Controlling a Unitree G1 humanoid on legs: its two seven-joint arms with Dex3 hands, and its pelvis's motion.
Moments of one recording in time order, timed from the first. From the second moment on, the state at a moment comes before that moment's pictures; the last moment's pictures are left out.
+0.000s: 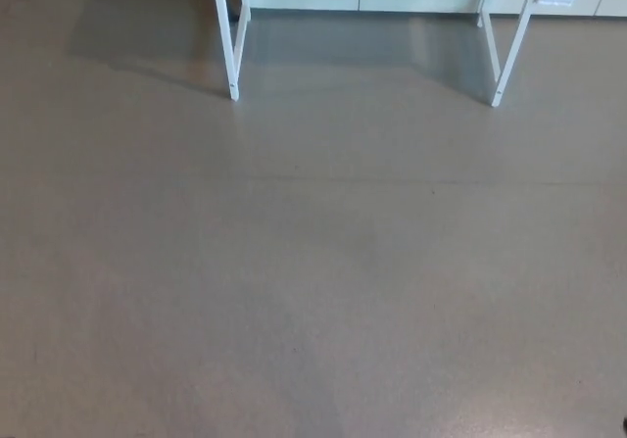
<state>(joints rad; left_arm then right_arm) 0.01 0.40 0.31 0.94 -0.11 0.06 -0.22 -0.01 -0.33 -0.34 0.91 0.07 0.04 0.20</state>
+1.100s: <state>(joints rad) -0.06 0.45 0.50 1.01 -0.30 0.06 -0.48 -0.11 -0.35 -0.54 0.99 0.32 0.07 0.45</state>
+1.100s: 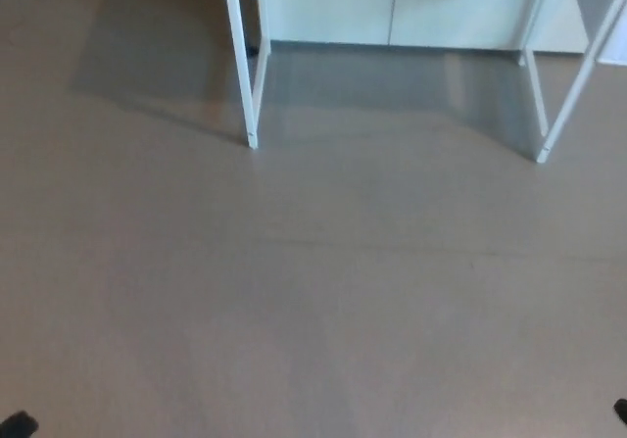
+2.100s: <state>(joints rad) 0.17 0.44 0.45 1.03 -0.31 0.00 -0.50 0.11 -0.38 -0.47 1.01 0.32 0.05 0.51</state>
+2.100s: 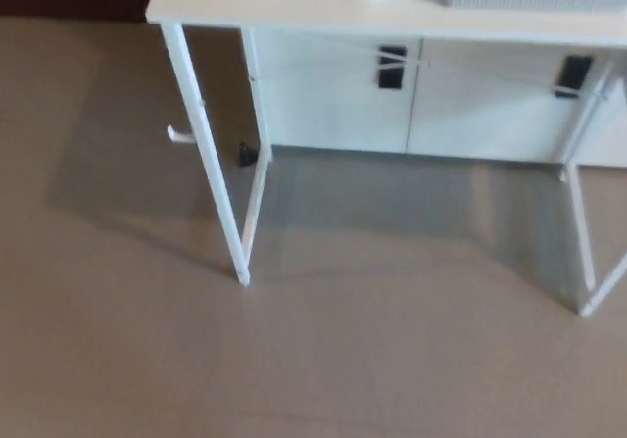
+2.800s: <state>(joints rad) 0.20 0.45 0.45 1.10 -0.32 -0.09 -0.51 0.11 -0.37 -0.45 1.09 0.32 0.01 0.54</state>
